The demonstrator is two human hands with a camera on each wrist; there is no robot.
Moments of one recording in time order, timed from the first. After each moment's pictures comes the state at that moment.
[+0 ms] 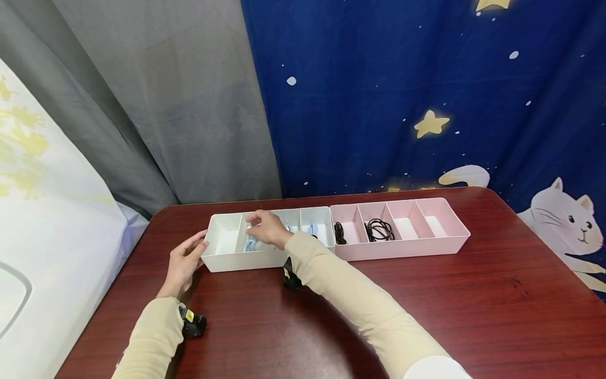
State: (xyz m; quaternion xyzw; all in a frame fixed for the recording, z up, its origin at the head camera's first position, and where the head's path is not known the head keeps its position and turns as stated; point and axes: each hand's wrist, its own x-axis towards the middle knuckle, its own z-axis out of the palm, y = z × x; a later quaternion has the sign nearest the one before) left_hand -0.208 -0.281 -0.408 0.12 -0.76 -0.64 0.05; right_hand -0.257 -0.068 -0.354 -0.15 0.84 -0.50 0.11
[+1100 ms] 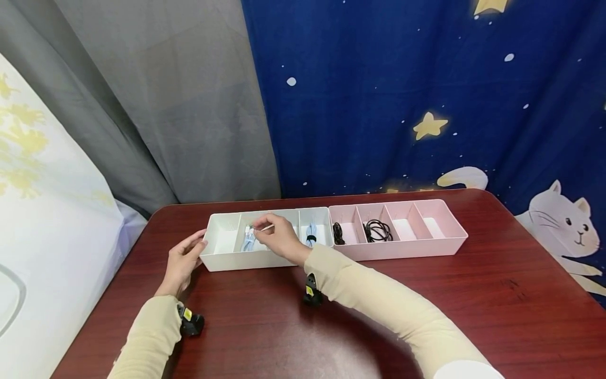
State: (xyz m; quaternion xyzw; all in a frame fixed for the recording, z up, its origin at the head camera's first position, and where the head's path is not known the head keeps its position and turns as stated) left_hand -0.209 -0.282 -0.410 0.10 -0.76 -0.63 0.05; right_hand -0.226 -0.038 -0.357 -0.21 0.79 -0.58 0.02
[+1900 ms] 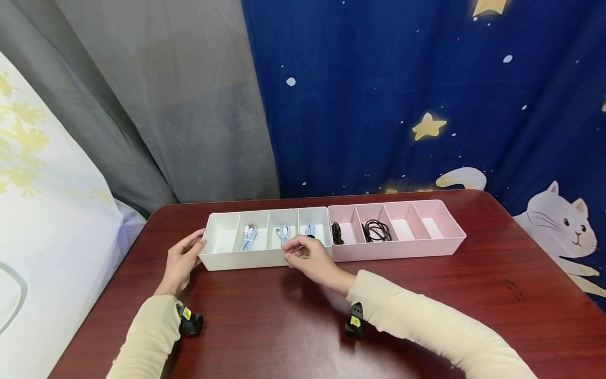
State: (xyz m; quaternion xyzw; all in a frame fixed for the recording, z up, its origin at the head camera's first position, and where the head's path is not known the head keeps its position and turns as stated) left_hand -0.208 -0.281 -0.411 0.10 -0.76 -0.64 0.06; right_hand -0.168 0.028 -0.358 -0.24 0.73 -0.64 0.03
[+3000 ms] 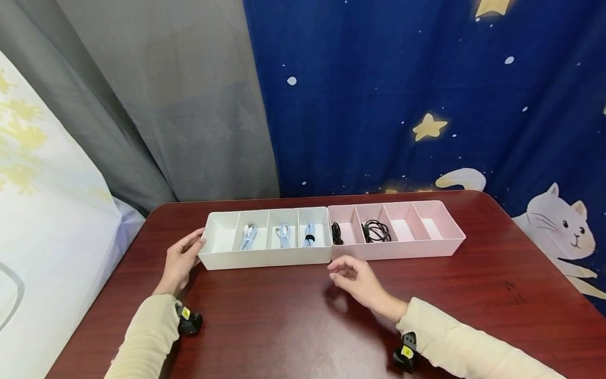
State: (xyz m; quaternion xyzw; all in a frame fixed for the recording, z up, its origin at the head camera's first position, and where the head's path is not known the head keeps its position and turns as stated) left_hand -0.209 -0.281 -0.413 0.10 -0.76 -0.64 0.06; right_hand -0.144 0.105 -0.402 -0.20 0.76 -0.62 0.00
